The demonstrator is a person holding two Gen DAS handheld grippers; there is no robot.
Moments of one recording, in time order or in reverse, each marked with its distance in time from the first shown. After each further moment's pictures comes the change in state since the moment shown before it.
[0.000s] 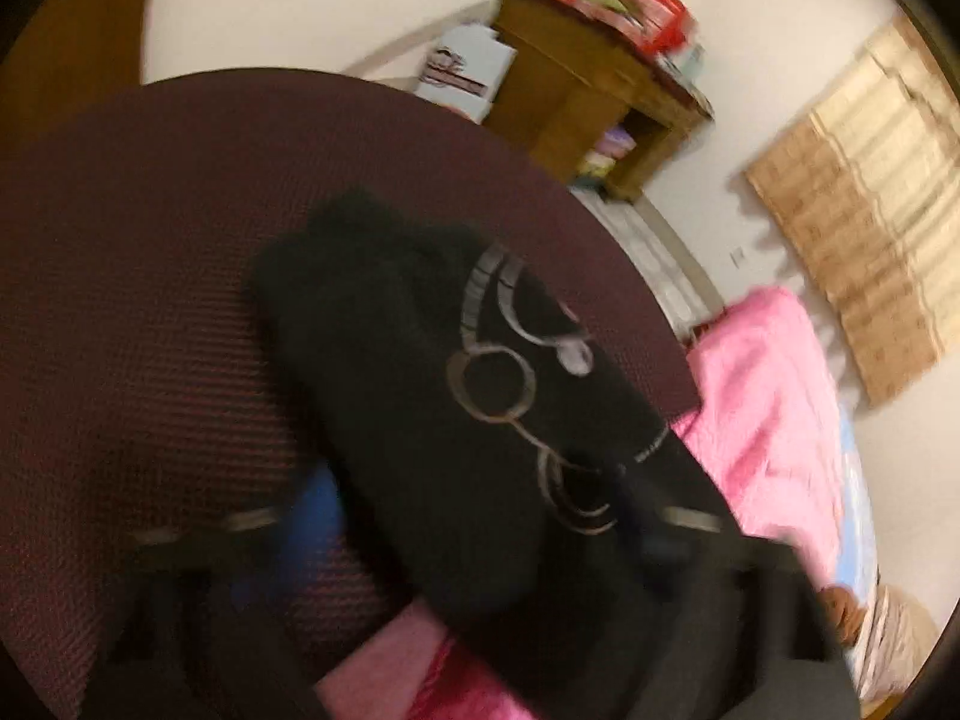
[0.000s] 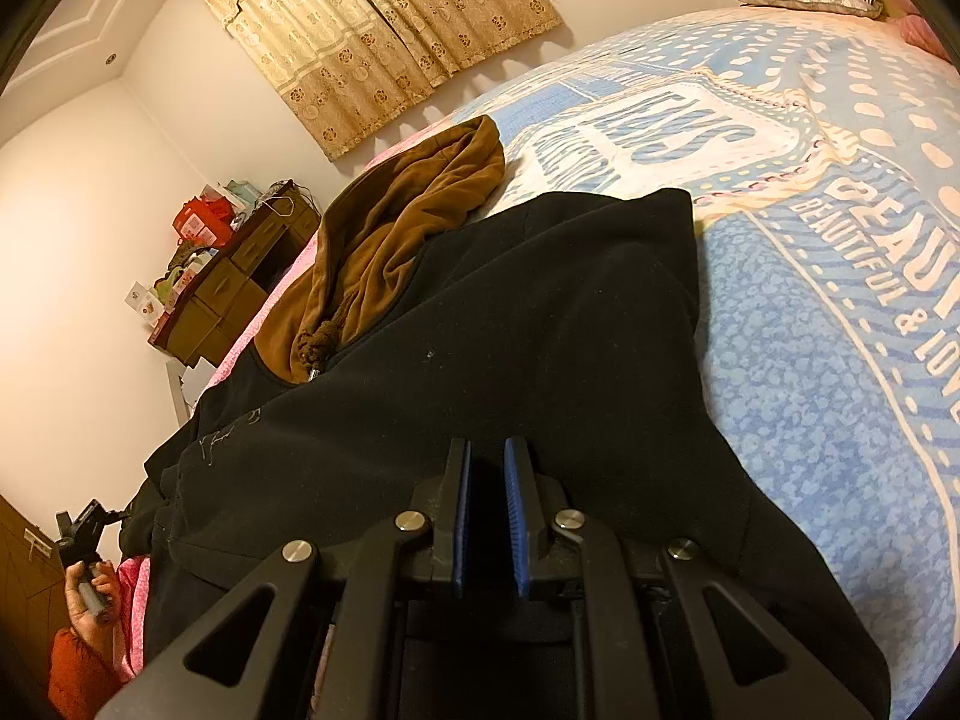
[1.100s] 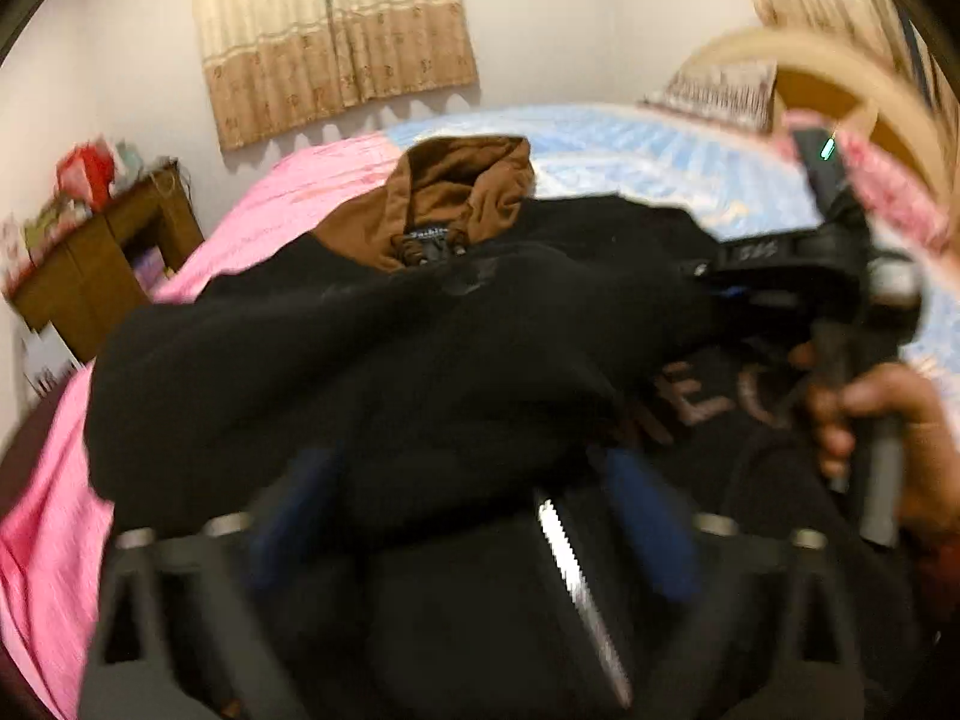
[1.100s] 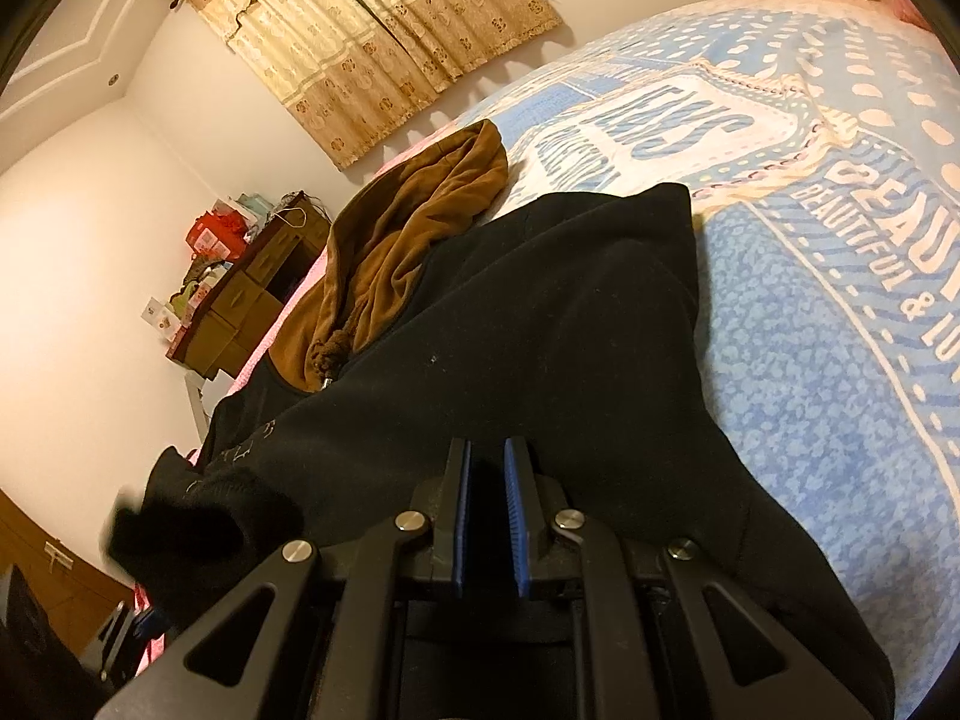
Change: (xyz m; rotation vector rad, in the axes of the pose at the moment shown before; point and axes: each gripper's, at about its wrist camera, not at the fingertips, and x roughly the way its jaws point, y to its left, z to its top) left arm -0.205 -0.172 -0.386 1.223 -0.026 -0.458; right arm -0.004 -0.007 -0.001 0.041 -0.008 0.051
